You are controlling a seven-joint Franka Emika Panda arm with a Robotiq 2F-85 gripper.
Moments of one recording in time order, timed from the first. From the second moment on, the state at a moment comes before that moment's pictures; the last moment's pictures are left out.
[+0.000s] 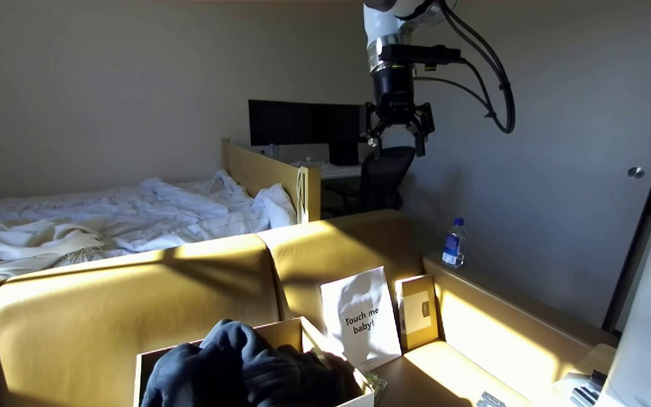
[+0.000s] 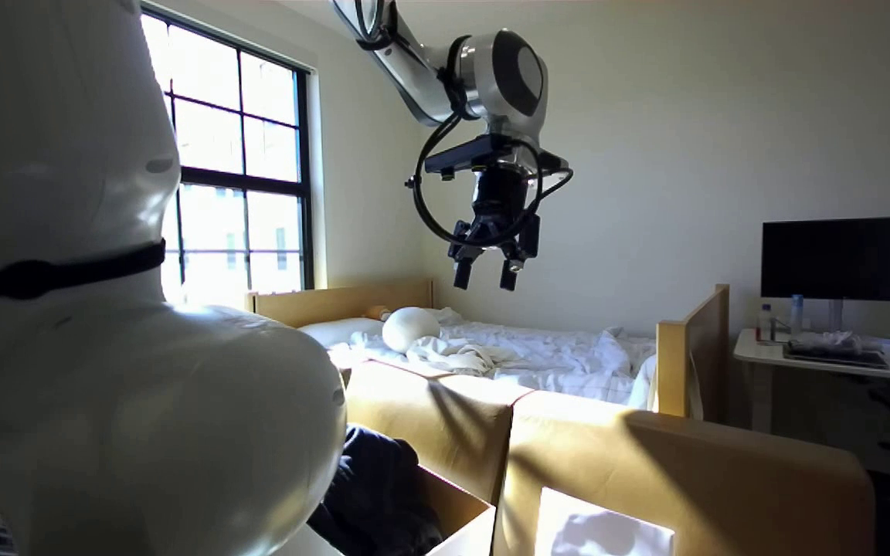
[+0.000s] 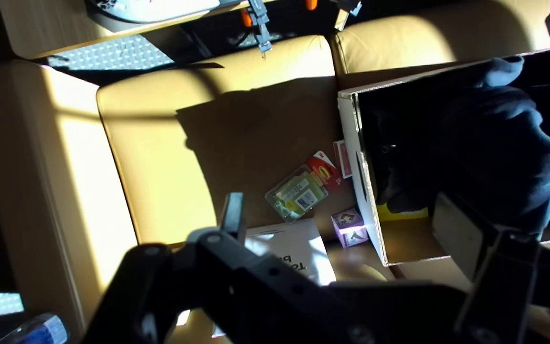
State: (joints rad) arm 0.18 -0.22 -0.13 -2.03 0.03 1.51 0.32
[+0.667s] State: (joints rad) arm 0.04 -0.23 -0.08 -2.11 -0.12 1.96 0.11
